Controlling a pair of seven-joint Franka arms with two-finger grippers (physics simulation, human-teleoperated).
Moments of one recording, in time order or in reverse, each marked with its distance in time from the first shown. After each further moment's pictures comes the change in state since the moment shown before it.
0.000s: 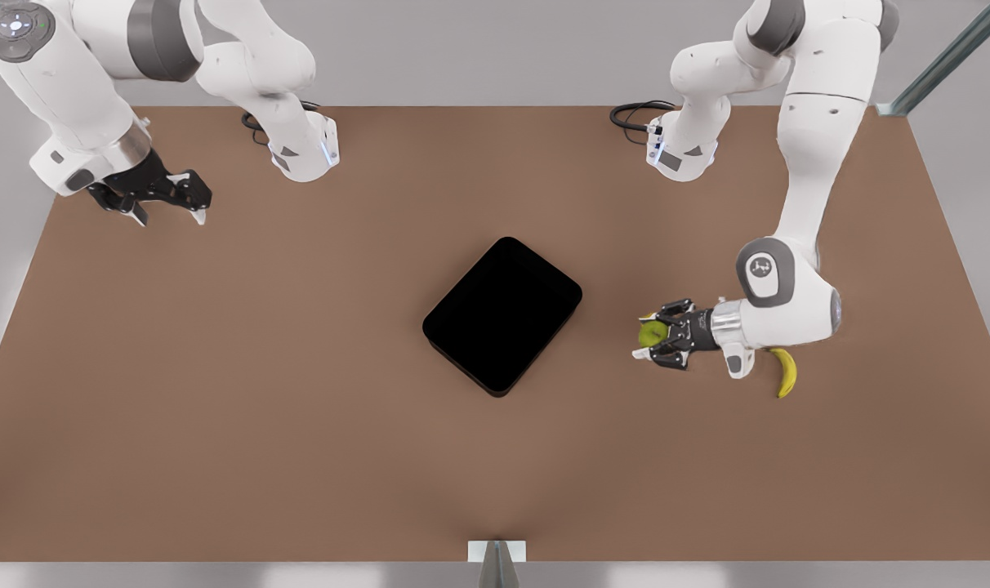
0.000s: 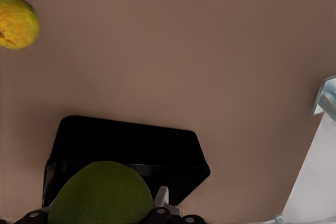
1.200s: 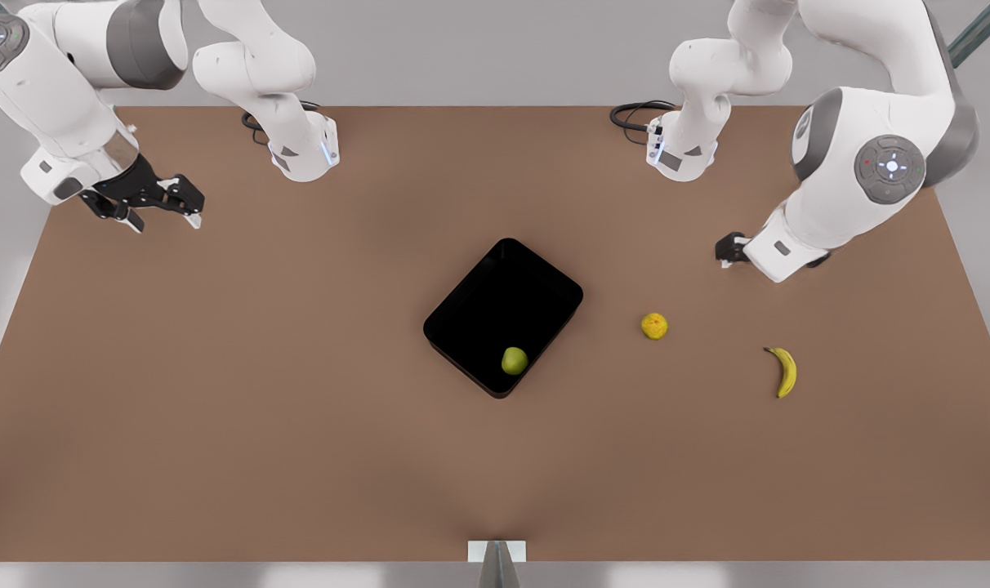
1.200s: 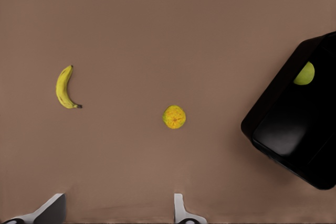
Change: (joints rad) left arm -0.220 -0.323 0.270 0.266 0.760 -0.613 0.948; right arm -0.012 0.001 -0.038 -0.027 0.055 0.045 -0.057
